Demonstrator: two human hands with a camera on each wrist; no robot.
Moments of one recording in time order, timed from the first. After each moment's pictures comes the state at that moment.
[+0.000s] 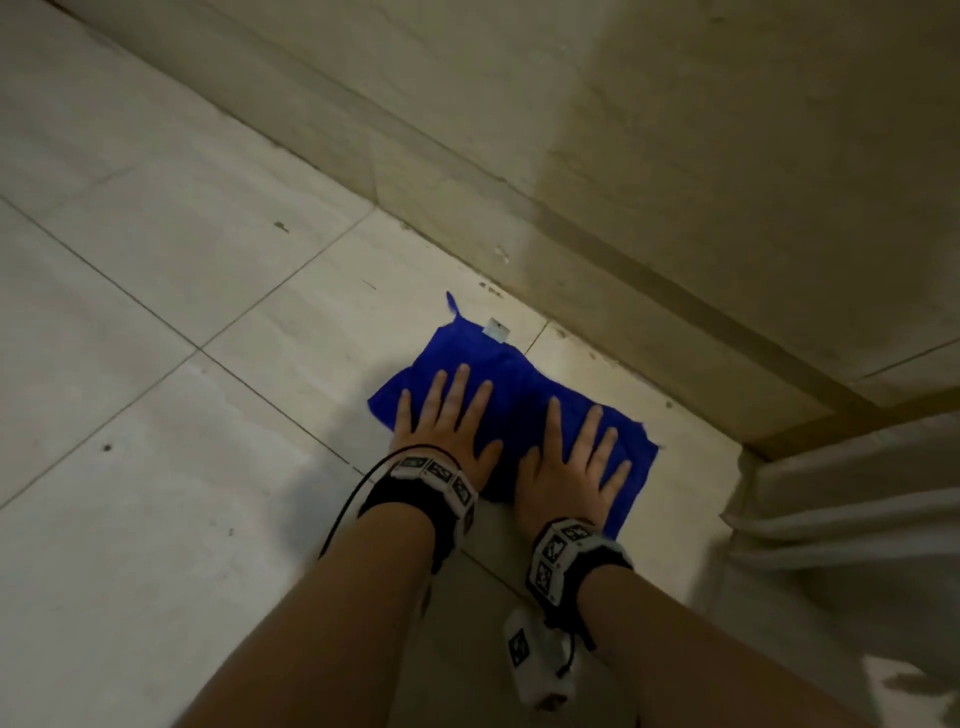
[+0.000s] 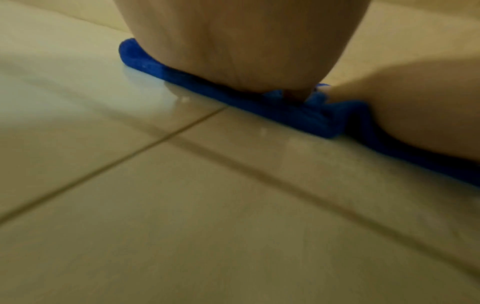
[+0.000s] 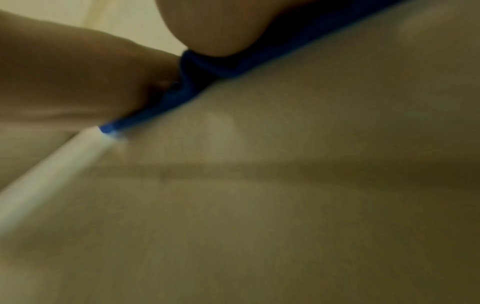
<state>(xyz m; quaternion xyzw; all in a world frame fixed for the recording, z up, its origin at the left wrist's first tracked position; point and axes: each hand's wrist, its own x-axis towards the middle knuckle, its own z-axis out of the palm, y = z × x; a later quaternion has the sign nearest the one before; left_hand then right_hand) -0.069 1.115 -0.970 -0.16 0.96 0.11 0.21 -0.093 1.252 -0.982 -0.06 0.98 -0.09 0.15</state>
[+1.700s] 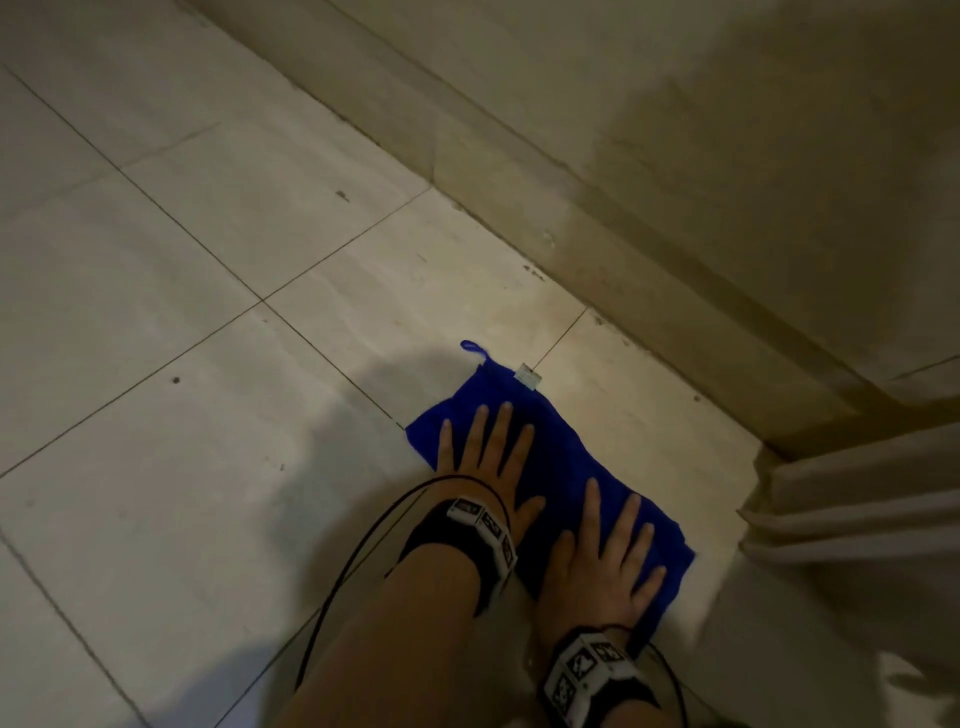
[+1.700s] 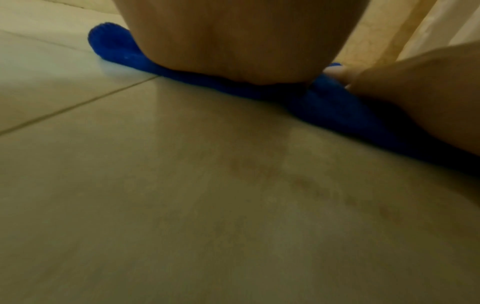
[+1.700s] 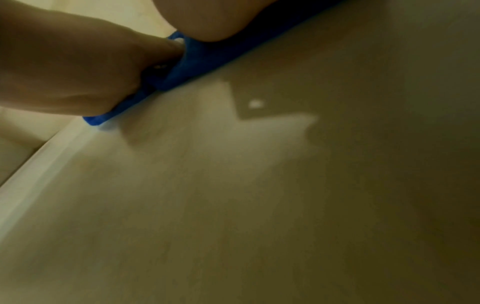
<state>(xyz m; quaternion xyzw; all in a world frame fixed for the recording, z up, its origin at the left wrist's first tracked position) -0.006 1.166 -0.974 -0.12 0.96 0.08 0.23 0.006 1.302 -0.973 0.02 0.98 -0.02 0.21</state>
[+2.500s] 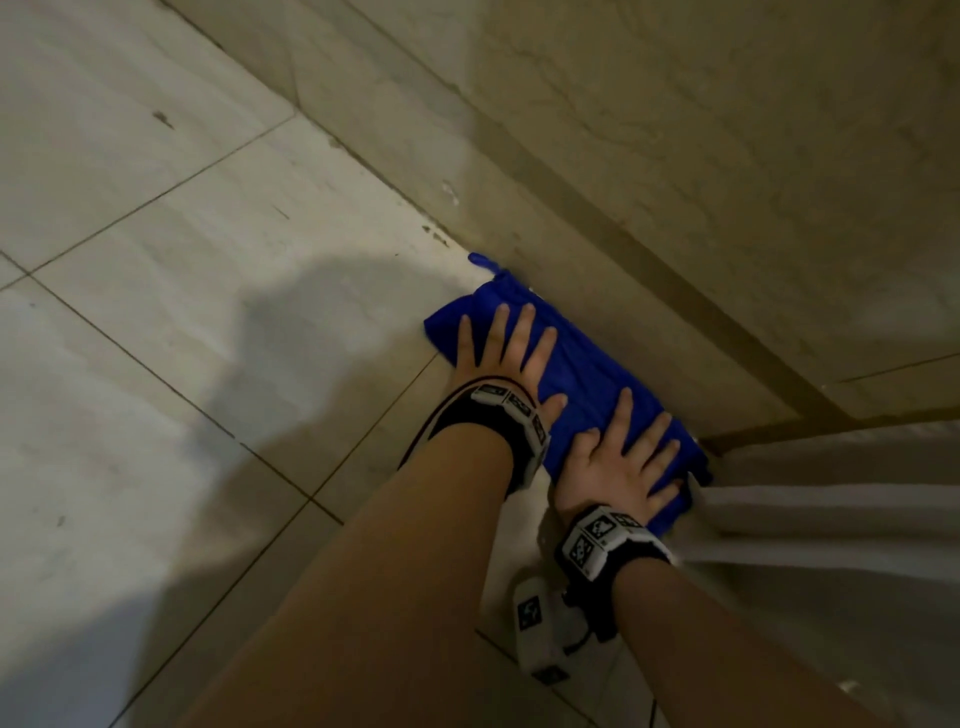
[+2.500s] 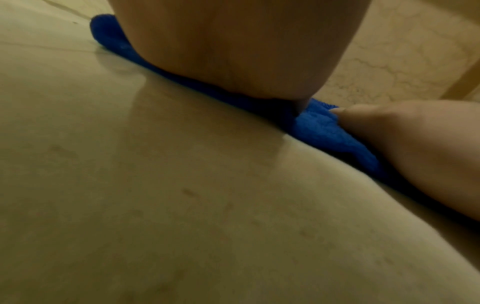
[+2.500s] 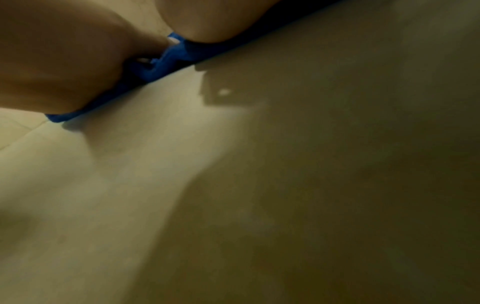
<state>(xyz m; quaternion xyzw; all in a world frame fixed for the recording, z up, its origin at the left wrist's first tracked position) -0.177 1.205 -0.985 -0.10 0.97 0.09 0.18 -0.155 1.336 -0.988 0.11 0.98 -0.06 0.14</state>
